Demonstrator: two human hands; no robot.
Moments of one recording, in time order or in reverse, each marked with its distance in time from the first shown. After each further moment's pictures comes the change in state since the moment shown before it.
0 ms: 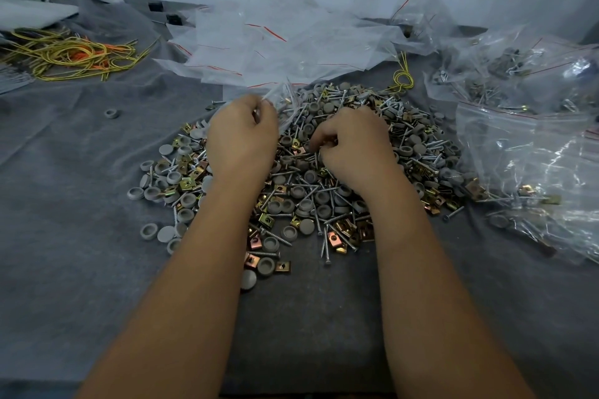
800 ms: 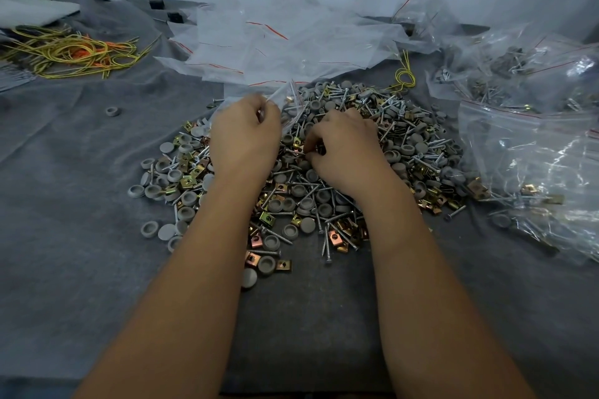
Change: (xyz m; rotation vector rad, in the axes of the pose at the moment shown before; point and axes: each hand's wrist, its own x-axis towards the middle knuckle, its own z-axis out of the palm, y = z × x) left_hand -0.001 0.000 0.000 -0.026 -0.064 -0.002; right_hand 0.002 -0.002 0.014 -0.154 -0.054 -0.072
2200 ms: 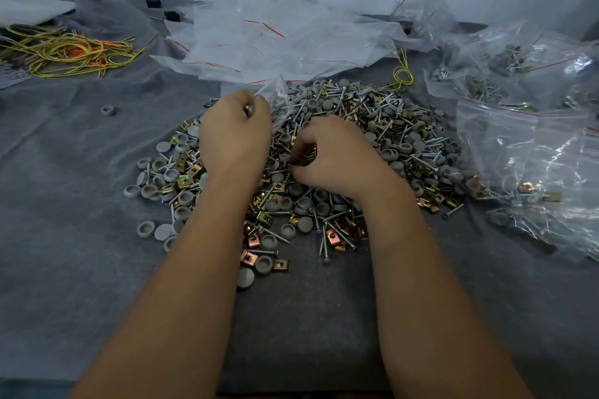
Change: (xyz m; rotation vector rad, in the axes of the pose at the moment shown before) left_hand 0.000 0.000 -0.004 -0.055 0.089 -0.042; right_hand -0.006 -0.007 -0.014 0.196 -0.114 -0.133
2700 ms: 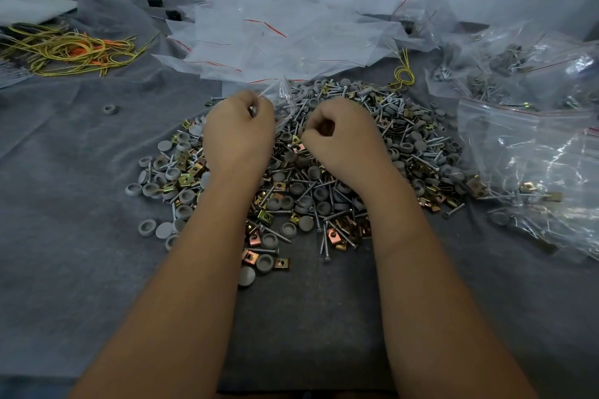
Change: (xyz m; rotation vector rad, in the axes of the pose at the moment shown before) left_hand 0.000 0.001 0.001 0.029 -0.027 0.014; right_hand 0.002 0.004 0.004 0.301 0.334 0.121
